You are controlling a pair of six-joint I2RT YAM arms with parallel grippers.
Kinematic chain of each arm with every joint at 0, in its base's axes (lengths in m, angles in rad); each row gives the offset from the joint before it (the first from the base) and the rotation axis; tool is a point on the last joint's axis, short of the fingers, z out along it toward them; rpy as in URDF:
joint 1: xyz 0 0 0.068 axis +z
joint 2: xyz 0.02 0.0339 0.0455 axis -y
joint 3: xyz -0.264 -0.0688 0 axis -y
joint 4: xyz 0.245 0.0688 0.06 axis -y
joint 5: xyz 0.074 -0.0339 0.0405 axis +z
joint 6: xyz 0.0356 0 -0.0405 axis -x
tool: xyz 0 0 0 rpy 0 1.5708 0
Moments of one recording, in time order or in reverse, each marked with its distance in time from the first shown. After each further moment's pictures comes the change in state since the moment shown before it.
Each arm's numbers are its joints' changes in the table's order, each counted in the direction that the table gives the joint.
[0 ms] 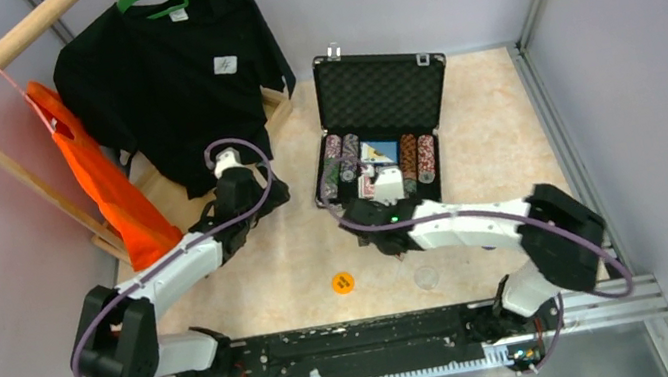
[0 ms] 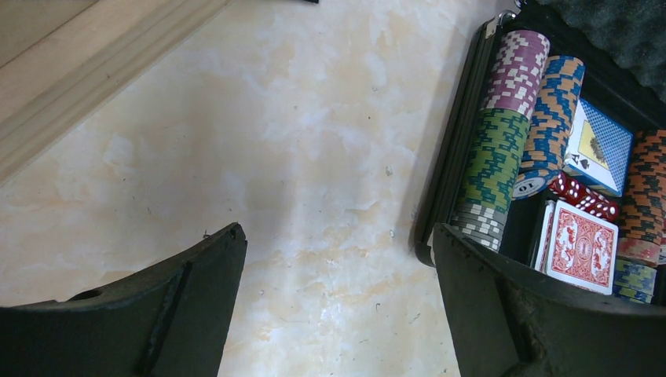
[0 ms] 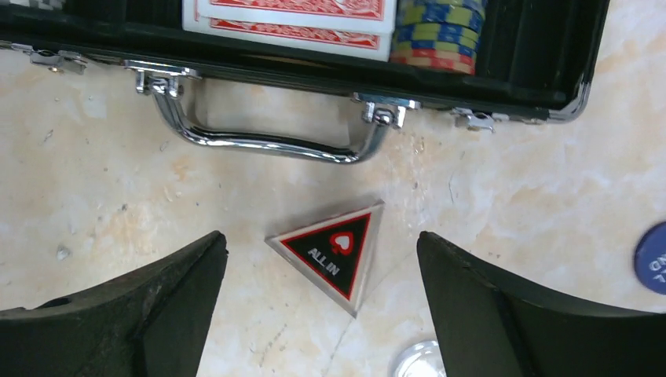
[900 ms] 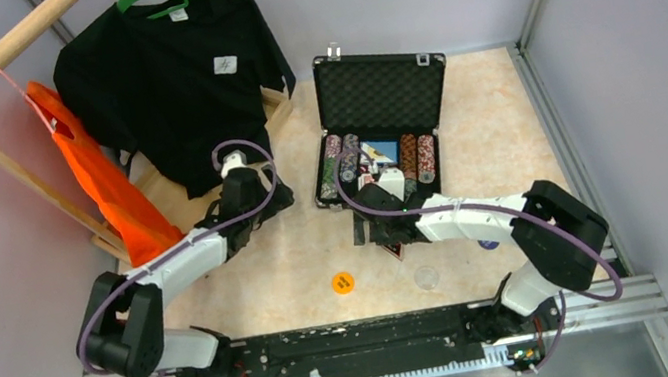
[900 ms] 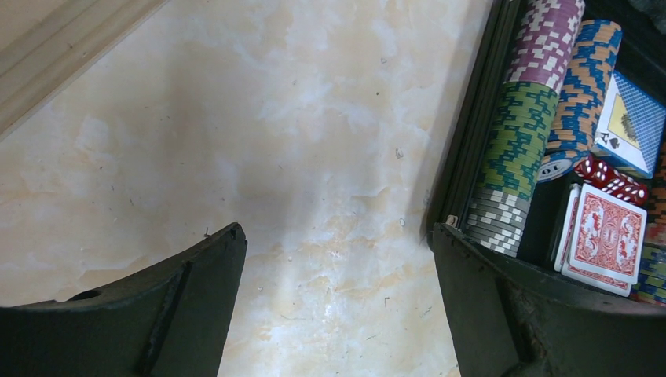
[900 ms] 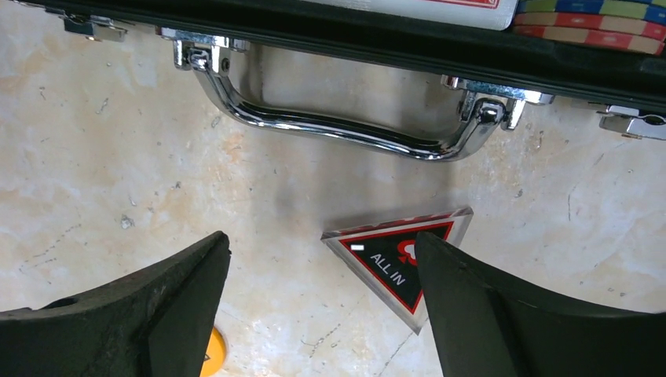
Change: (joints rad) left arm 0.000 -0.061 -0.001 0.012 -0.043 0.000; right arm -0.147 0.087 -0.168 0.289 0.406 0.053
